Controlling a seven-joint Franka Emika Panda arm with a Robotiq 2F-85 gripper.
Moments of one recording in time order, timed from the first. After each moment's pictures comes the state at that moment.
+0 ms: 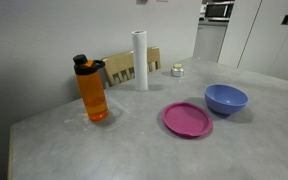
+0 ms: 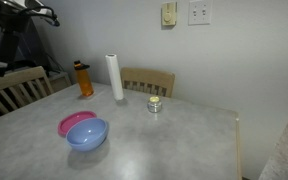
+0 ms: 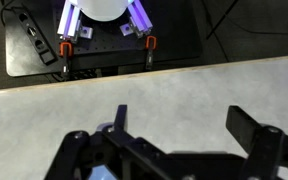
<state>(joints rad) -0.02 -0.12 -0.04 -2.06 0.18 1.41 0.04</state>
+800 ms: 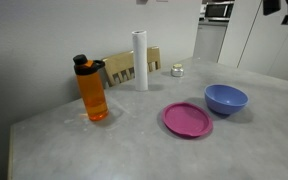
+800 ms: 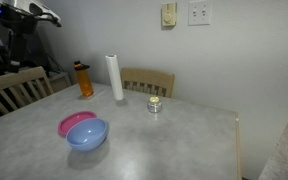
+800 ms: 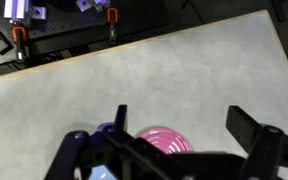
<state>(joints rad) 0.01 -0.06 0.01 -2.02 0.29 1.56 0.24</state>
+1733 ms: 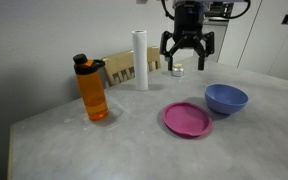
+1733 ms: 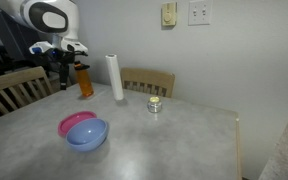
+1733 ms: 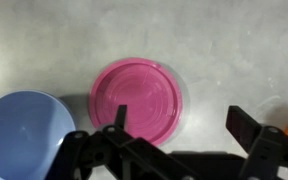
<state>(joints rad) 0.11 0.39 0.05 -1.76 0.25 1.95 0.61</state>
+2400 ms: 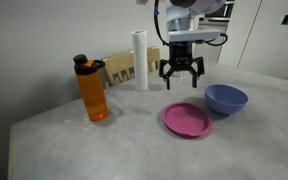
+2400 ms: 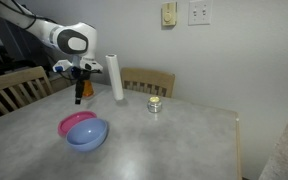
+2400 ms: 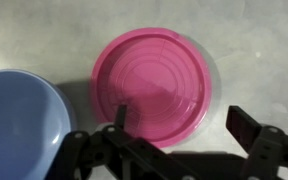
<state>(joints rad) 0.10 0.62 0.01 -1.62 0.24 1.95 0.63</state>
